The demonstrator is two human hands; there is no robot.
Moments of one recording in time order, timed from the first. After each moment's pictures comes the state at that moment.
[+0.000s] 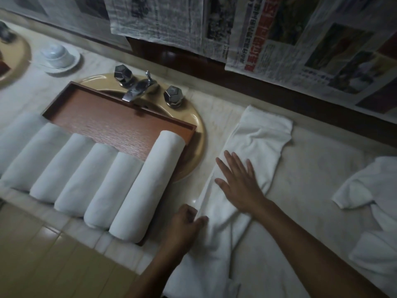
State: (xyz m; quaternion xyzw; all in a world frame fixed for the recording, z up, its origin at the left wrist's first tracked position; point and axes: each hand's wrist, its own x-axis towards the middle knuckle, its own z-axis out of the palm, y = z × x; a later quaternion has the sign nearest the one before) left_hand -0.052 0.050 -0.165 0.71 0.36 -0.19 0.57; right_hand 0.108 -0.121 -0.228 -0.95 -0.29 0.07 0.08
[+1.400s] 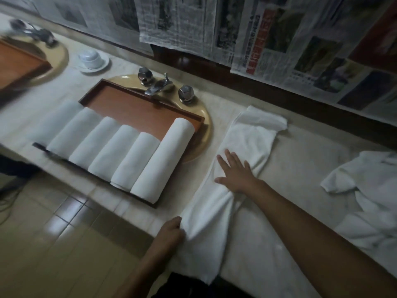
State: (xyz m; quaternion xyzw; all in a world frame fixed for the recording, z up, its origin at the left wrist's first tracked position) left_hand -0.161 0.063 -0.158 0.70 0.33 -0.19 0.61; right_hand 0.081 -0.099 -0.172 -0.92 -0.26 0.30 0.01
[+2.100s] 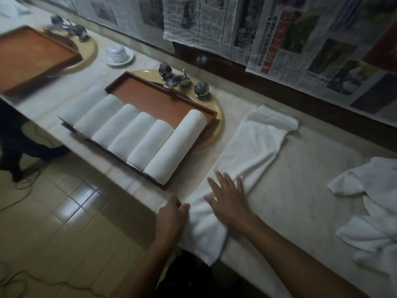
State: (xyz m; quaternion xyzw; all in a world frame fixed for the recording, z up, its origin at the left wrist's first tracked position) left_hand -0.170 0.046 -0.173 0.82 0.41 -0.04 0.40; right_hand -0.039 -0.107 -0.205 -0.93 -0.36 0.08 0.09
